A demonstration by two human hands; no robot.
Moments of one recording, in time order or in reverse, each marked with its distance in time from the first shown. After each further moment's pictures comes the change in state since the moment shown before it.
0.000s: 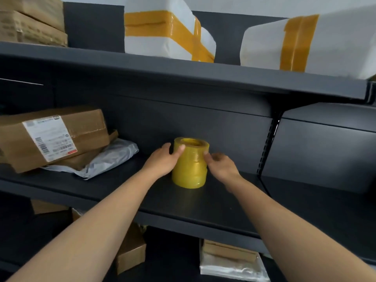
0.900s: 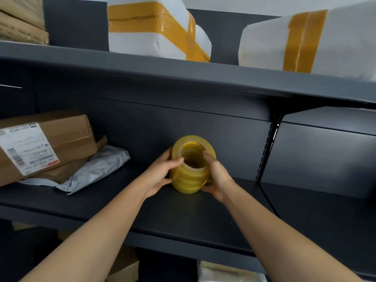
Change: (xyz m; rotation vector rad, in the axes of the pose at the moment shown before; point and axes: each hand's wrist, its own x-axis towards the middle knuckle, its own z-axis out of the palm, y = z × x) left_hand 0.038 -0.021 0.019 -0.778 -0.320 0.014; right_hand 0.040 0.014 0.022 0.772 -0.174 0.208
